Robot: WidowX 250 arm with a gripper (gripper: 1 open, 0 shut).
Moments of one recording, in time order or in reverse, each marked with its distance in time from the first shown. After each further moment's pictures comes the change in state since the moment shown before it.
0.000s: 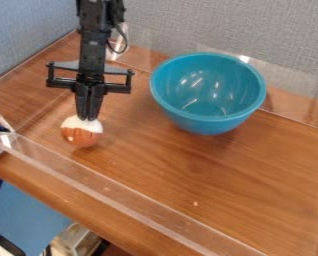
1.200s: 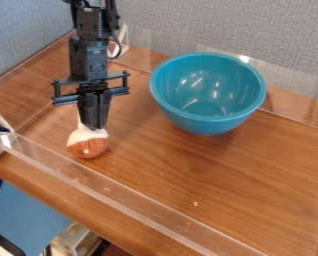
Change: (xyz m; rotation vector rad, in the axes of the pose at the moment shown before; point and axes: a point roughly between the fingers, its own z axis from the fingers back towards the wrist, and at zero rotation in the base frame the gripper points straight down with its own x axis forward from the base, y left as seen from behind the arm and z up) arm -0.004 -0.011 -0.014 -0.069 0.095 0.436
